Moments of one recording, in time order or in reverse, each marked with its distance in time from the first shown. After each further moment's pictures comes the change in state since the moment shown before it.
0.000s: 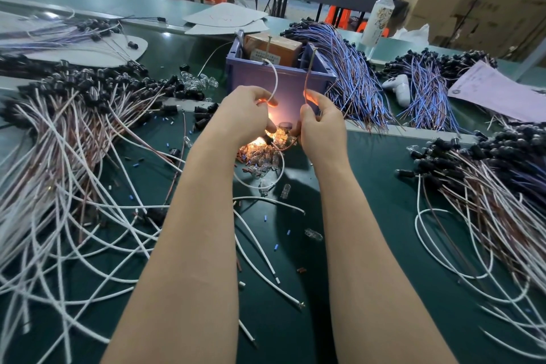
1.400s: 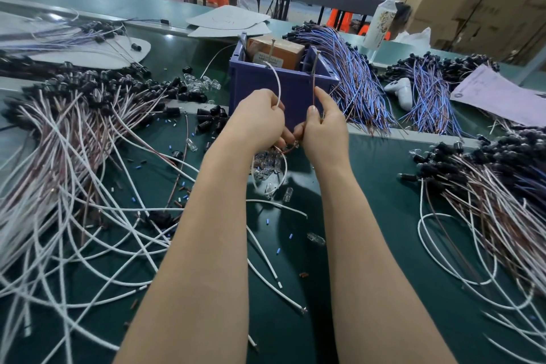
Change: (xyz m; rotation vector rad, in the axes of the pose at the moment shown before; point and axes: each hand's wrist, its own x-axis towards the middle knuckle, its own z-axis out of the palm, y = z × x) left_hand 0.002 0.007 0.015 -0.002 -0.017 -0.019; right_hand 0.007 0.003 0.006 -0.014 0.050 -0.057
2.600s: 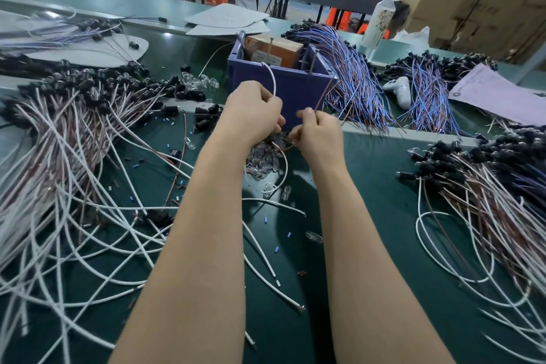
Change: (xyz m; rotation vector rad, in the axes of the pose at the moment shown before) left_hand 0.002 0.001 -0.004 -0.056 0.131 0.011; right_hand -0.003 0.002 0.002 -0.062 -0.022 0.105
